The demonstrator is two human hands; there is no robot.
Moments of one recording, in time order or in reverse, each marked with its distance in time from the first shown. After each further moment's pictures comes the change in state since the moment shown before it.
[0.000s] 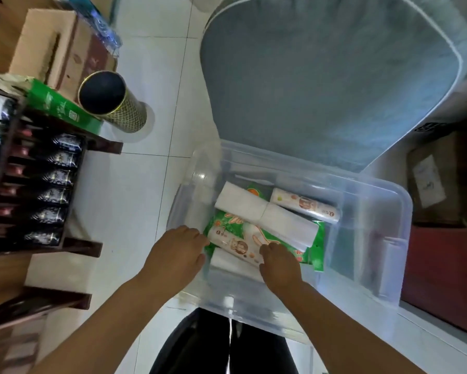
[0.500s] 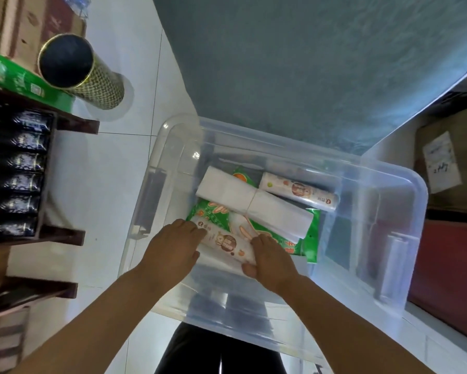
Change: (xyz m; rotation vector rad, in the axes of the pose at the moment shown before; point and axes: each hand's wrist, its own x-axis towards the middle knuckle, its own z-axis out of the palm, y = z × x) left_hand 0.054 0.010 0.061 -0.005 -0.153 -0.013; right_hand 0.027 0.040 0.036 0.158 -0.014 -0.162
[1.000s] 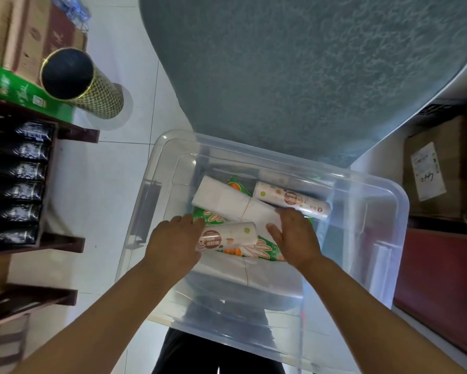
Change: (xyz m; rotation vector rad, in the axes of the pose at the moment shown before) left_hand 0.023 0.012 -0.017 0.174 0.033 -0.131; right_hand 0.016 0.041 -0.070 0.079 0.317 0.149
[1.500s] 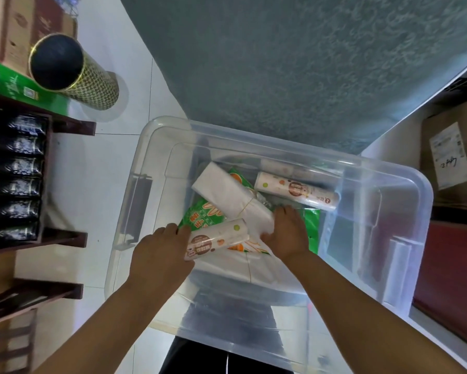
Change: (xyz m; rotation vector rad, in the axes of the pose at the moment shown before) left_hand -0.013 -0.003 0.029 -0.029 0.009 -0.079; right_hand 0.016 0.004 0.049 -0.088 -0.128 0.180
